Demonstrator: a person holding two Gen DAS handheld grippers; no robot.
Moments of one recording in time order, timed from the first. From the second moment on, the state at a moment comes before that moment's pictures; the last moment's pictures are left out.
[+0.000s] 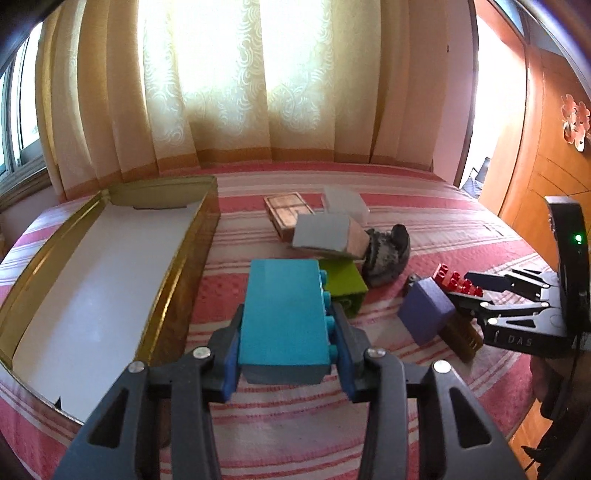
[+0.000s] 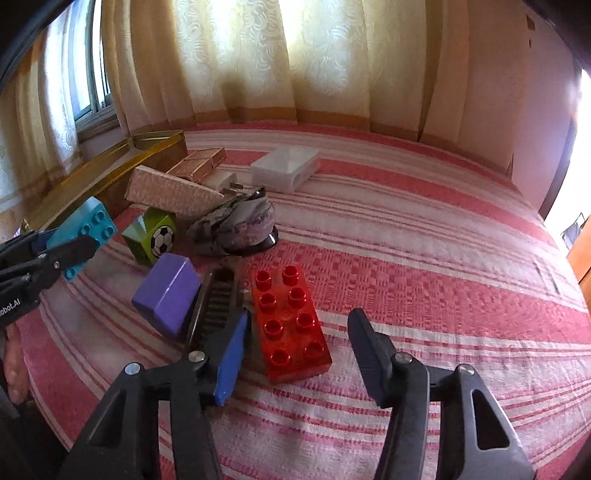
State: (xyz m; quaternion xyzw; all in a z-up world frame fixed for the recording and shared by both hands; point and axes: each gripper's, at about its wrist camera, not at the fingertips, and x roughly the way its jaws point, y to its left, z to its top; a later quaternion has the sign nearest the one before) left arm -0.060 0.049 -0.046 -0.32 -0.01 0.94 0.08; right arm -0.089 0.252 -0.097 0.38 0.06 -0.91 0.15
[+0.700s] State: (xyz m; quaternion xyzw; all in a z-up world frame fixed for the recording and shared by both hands) left arm -0.034 0.044 -0.034 -0.24 -0.01 0.97 0.07; right arm -0.064 0.261 -0.078 0.27 0.05 -0.95 0.15
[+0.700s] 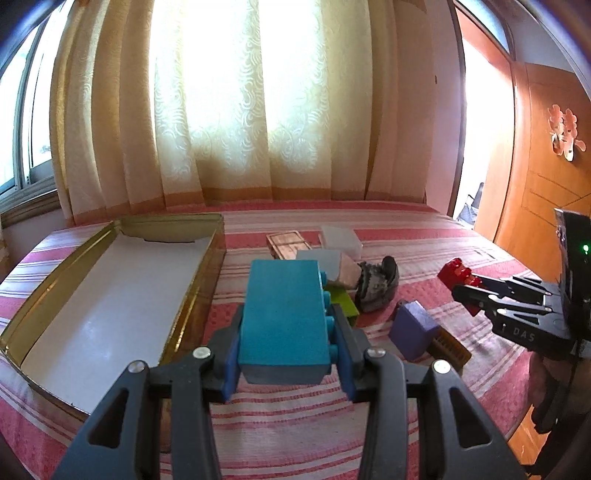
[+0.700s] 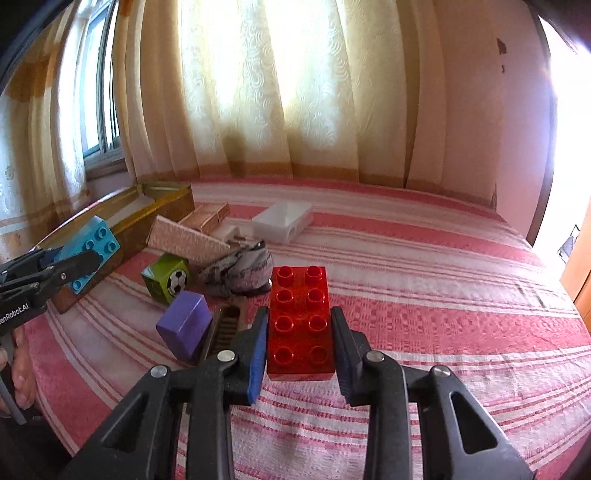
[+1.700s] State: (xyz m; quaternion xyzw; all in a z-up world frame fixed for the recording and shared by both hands) left arm -0.011 0.032 -0.027 -0.16 -0.03 0.99 0.04; right arm -0.007 0.270 -0.063 0.09 0.04 -0.99 0.10
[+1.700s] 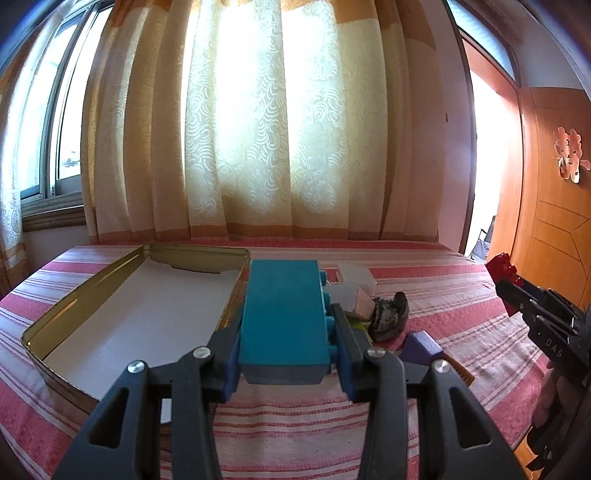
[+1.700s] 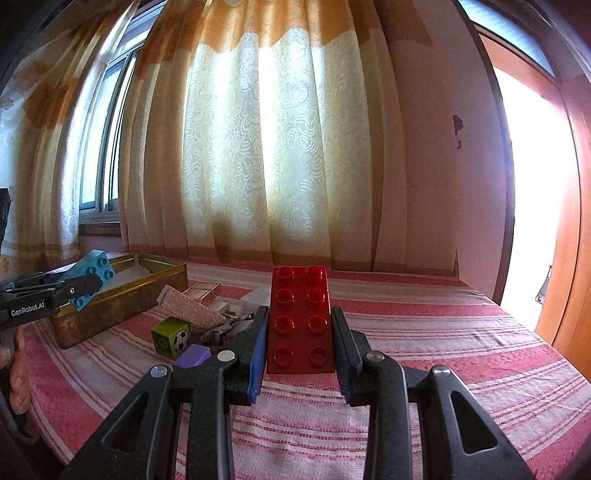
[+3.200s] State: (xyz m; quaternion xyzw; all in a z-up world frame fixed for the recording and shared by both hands) left arm 0.006 -0.021 -0.025 -0.12 -0.04 0.99 -0.03; right arm 0.010 0.205 -0.063 0.06 0.05 -0.99 0.12
